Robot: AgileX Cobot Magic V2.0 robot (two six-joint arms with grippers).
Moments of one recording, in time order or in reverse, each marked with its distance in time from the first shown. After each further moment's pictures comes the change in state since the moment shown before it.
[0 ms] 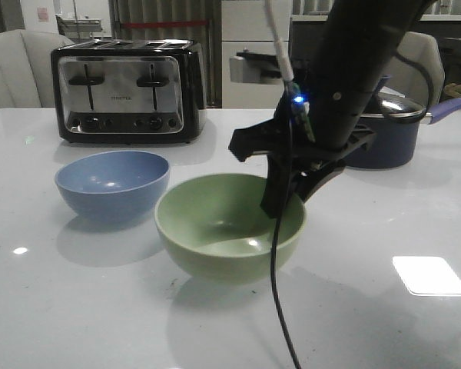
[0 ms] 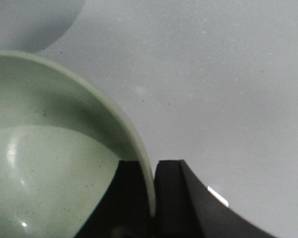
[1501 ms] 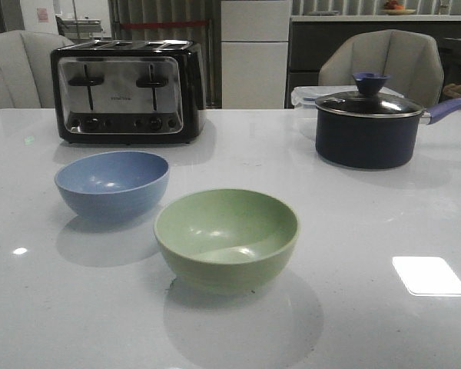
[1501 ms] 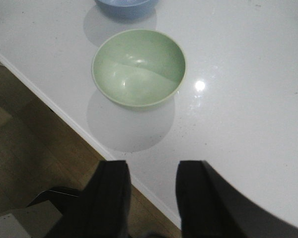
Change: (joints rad) left arm 0.000 0.000 0.000 0.000 -0.012 0.000; right arm 0.000 -1.134 0.582 0.002 0.052 -0.076
